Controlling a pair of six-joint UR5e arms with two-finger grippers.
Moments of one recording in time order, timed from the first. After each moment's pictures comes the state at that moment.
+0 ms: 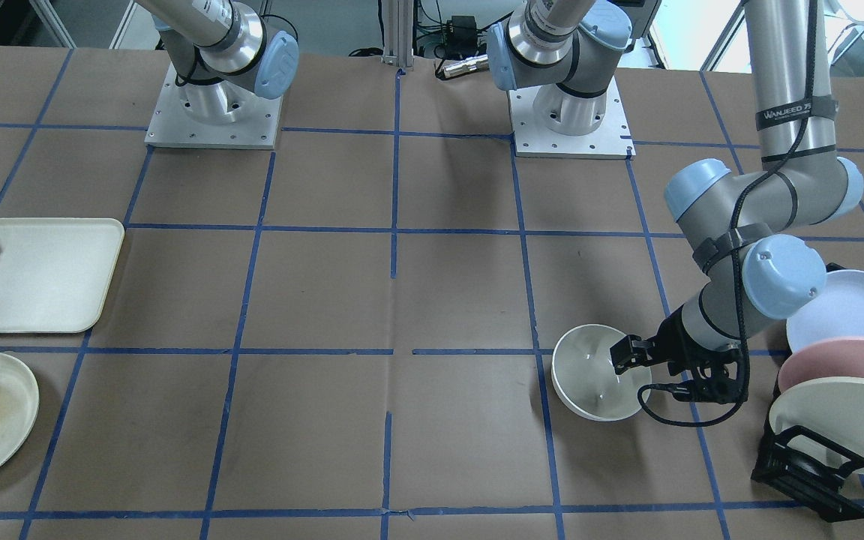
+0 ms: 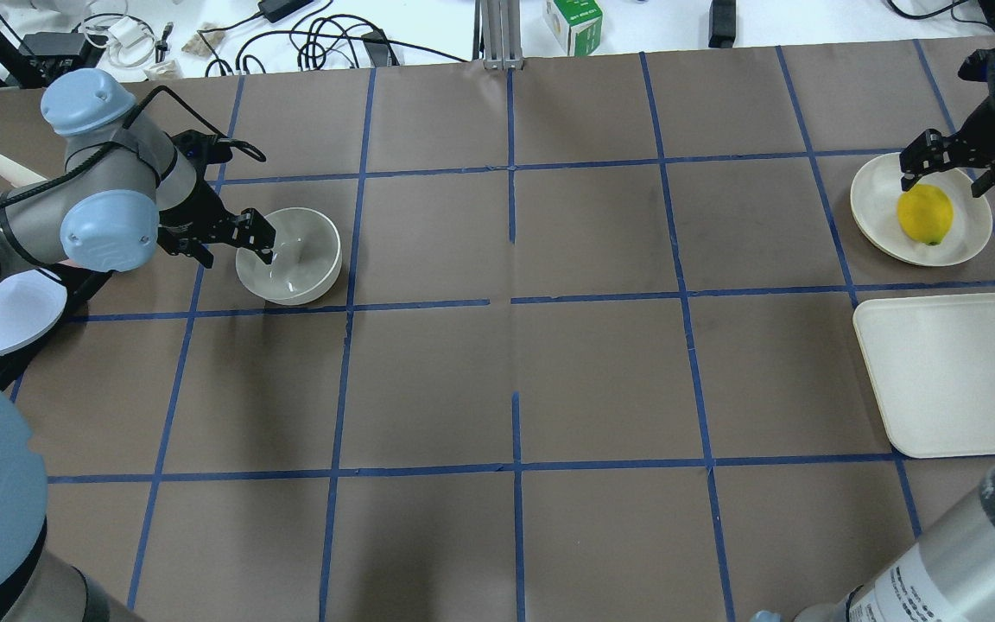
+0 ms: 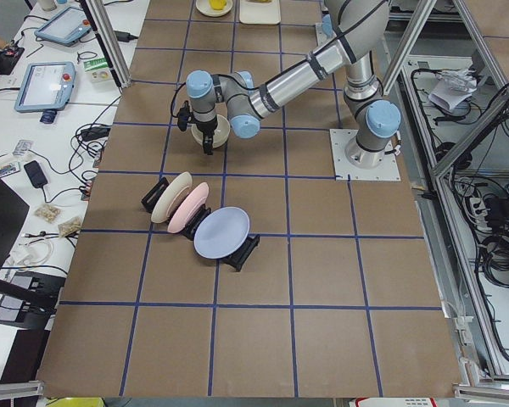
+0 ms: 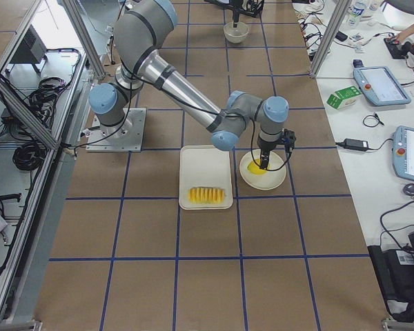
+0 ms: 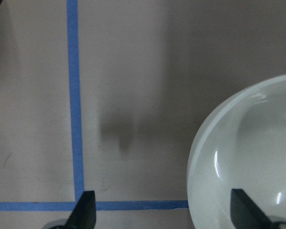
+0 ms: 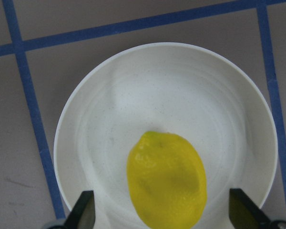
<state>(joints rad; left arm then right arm) -1.32 -2.00 -1.76 -0.97 1.52 0.27 1.05 -1.01 1.51 -2.12 -1.56 -0.34</state>
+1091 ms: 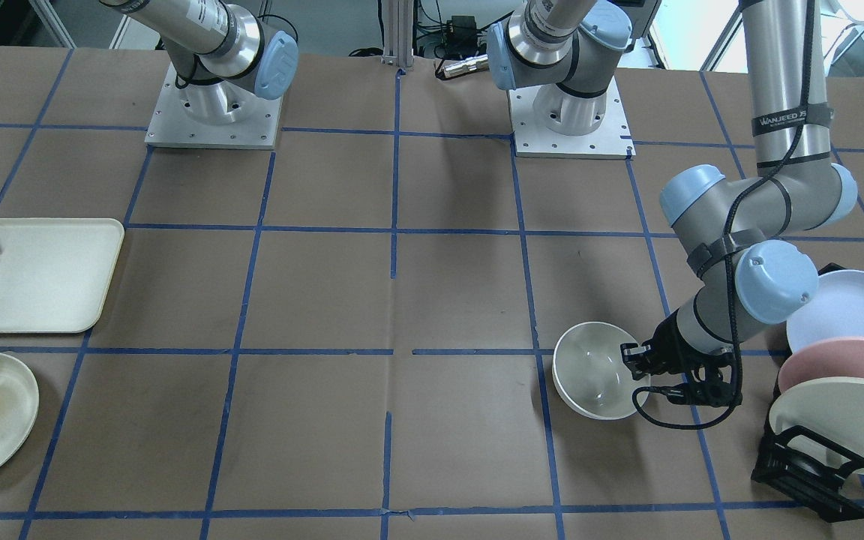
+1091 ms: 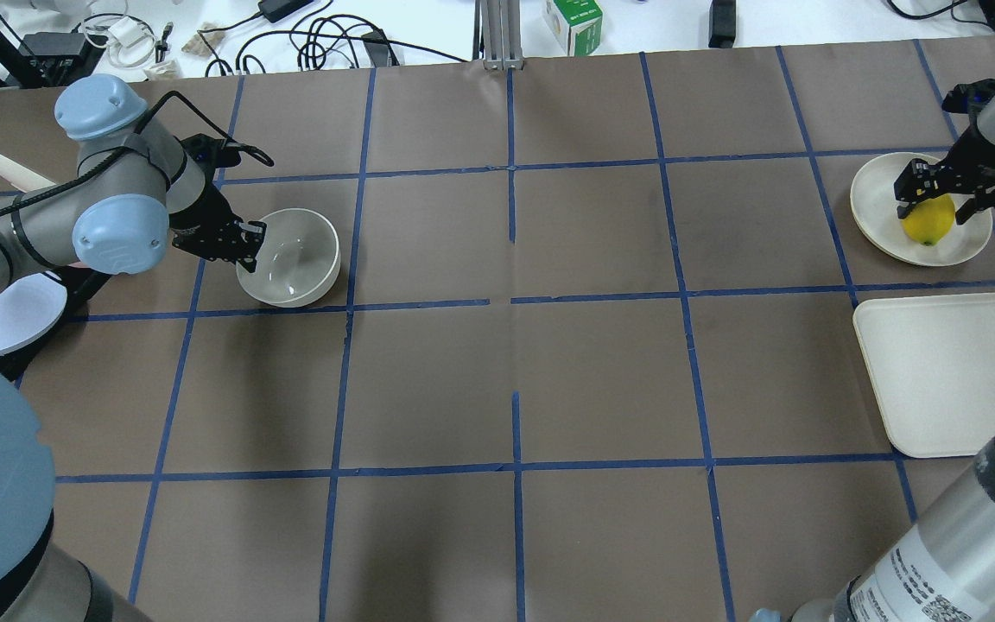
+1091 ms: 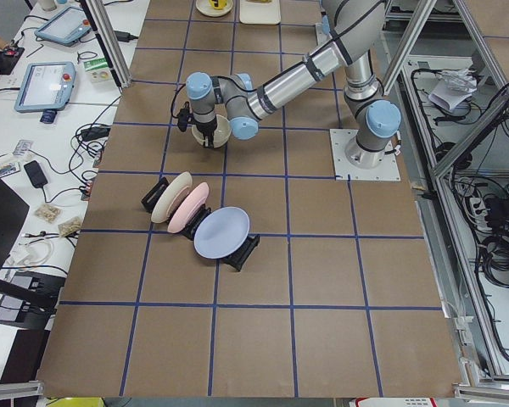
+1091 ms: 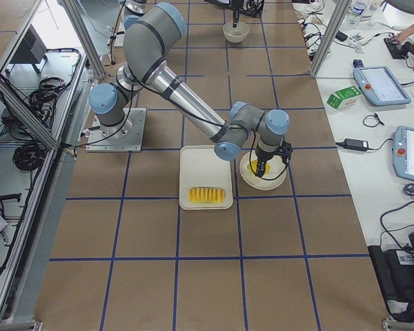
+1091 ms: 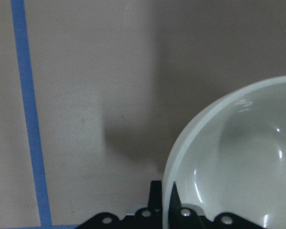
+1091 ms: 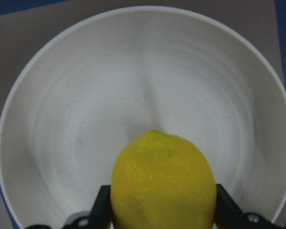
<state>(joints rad) -1.32 -2.01 -1.77 -0.96 1.53 0.28 1.05 -0.96 1.50 -2.12 -1.61 -0.32</state>
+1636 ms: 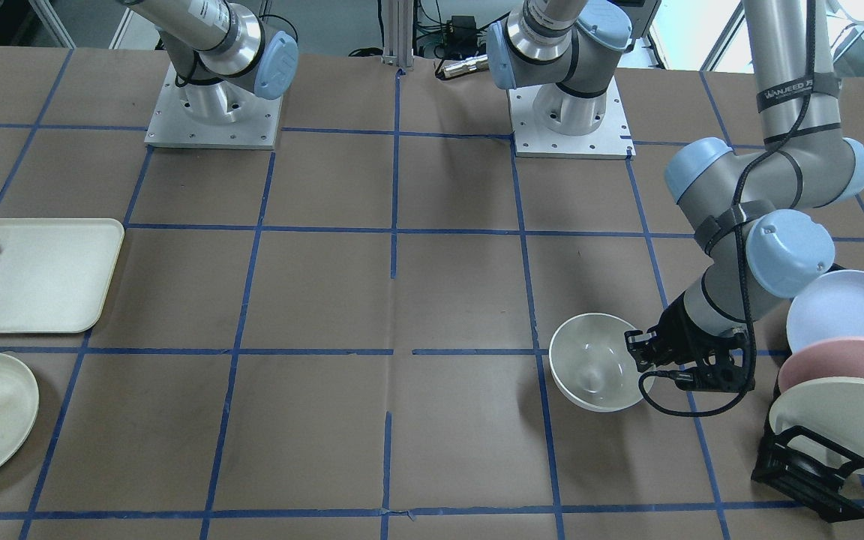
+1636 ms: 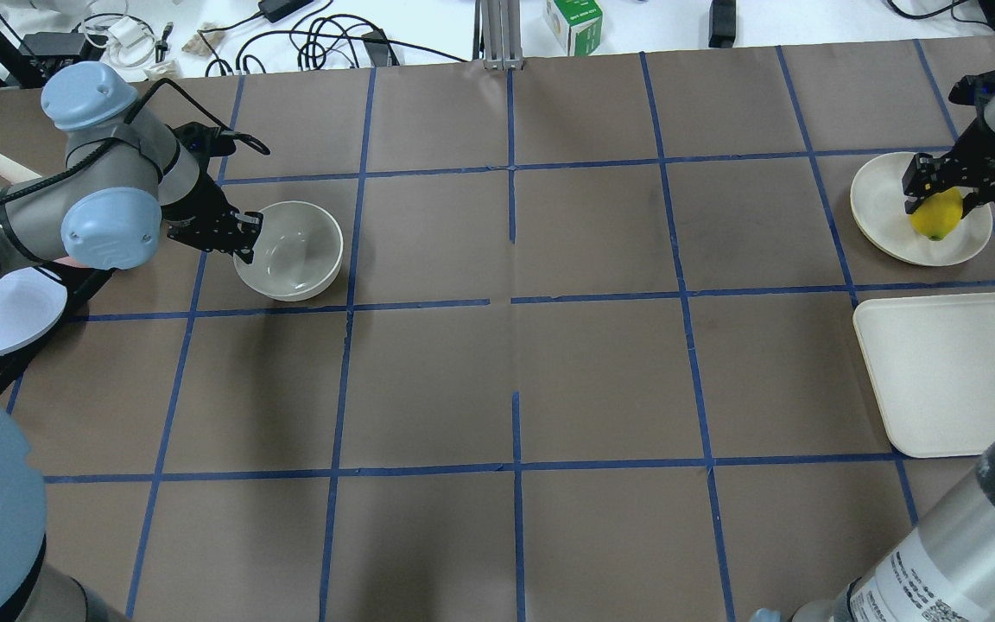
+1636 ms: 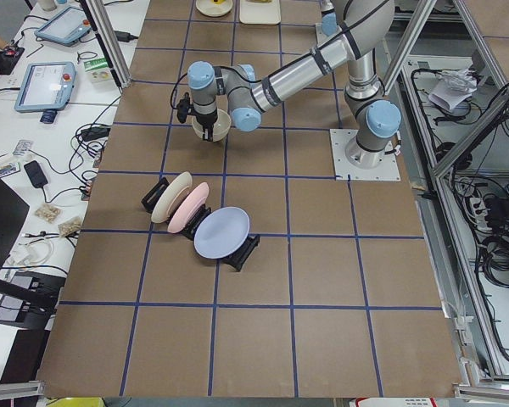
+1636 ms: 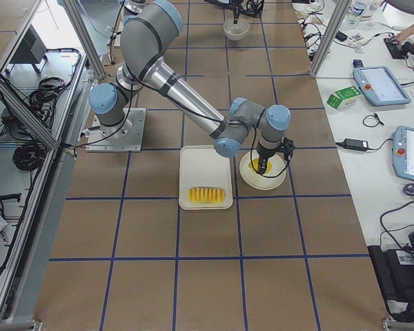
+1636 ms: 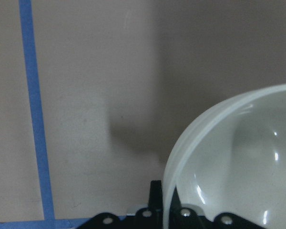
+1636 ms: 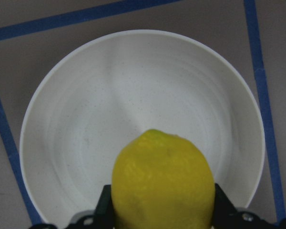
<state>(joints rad) -1.33 -1.92 -1.76 -1.02 1.51 0.26 1.05 -1.00 1.47 -2.07 -1.61 -0.31</state>
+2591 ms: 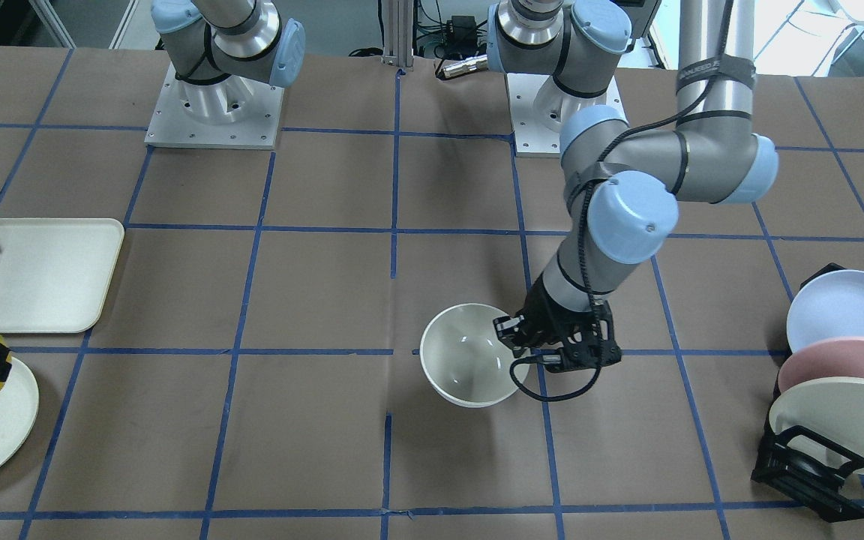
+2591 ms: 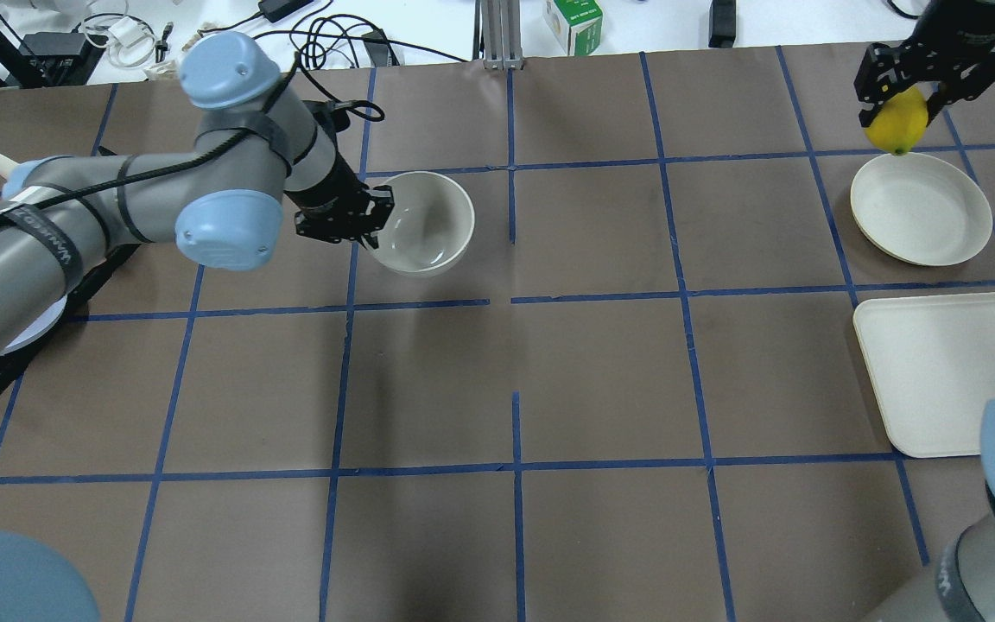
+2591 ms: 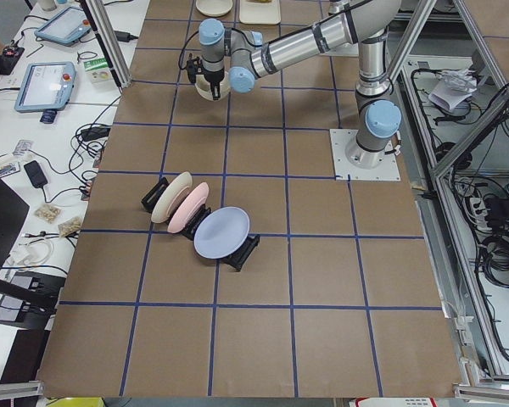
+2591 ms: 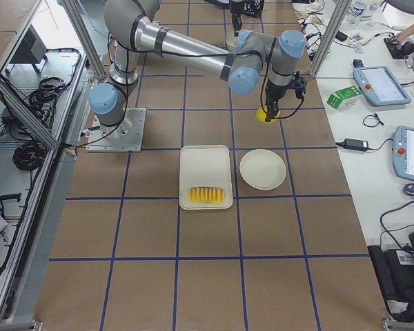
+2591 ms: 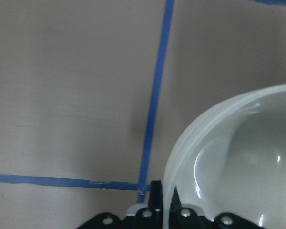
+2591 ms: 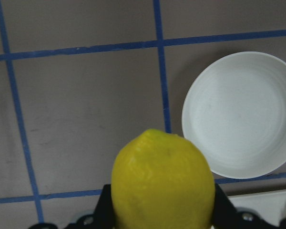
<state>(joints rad) -1.66 -1.93 -1.74 -0.97 1.43 -0.29 1.29 -1.16 1.30 -1.70 -1.59 -0.21</state>
